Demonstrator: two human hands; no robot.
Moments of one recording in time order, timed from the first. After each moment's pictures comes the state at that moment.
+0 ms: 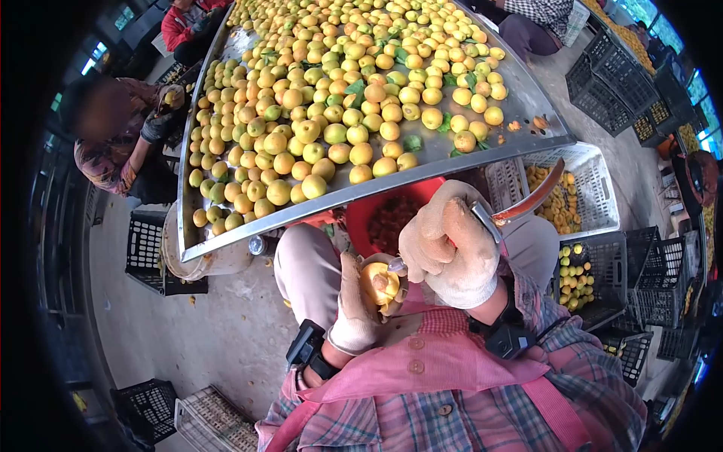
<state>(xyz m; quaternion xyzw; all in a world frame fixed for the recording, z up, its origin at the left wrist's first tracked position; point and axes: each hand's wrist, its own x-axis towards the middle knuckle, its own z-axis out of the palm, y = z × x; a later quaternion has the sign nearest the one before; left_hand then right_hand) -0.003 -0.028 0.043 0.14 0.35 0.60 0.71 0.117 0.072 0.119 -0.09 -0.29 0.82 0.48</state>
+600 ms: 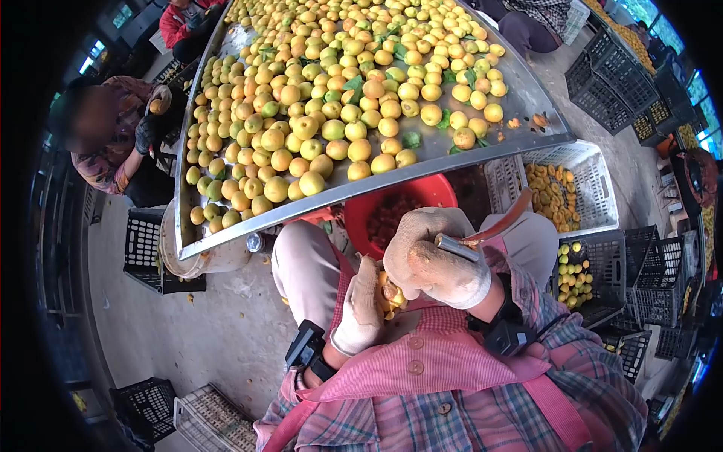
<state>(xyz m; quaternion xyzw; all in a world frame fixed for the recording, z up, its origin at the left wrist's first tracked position) 0.008 -0.034 0.050 0.27 0.51 0.56 0.60 0.122 0.076 0.114 -0.11 -0.52 0.77 0.36</state>
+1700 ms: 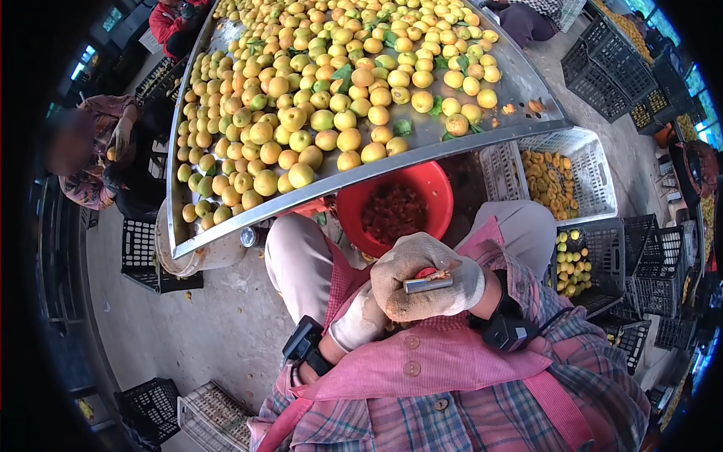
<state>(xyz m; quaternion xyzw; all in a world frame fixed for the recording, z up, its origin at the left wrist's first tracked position) 0.007 -0.040 0.026 0.42 0.42 0.53 0.60 0.134 0.077 0.105 -0.03 -0.61 0.78 0.17</state>
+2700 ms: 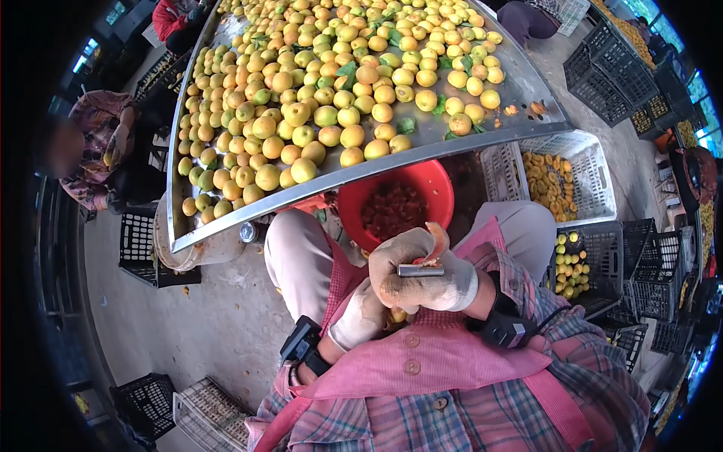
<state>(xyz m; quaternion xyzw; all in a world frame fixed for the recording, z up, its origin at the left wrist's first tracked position) 0.002 -0.056 0.003 0.40 0.45 0.47 0.64 0.128 0.071 0.093 -0.07 -0.63 0.74 0.21</state>
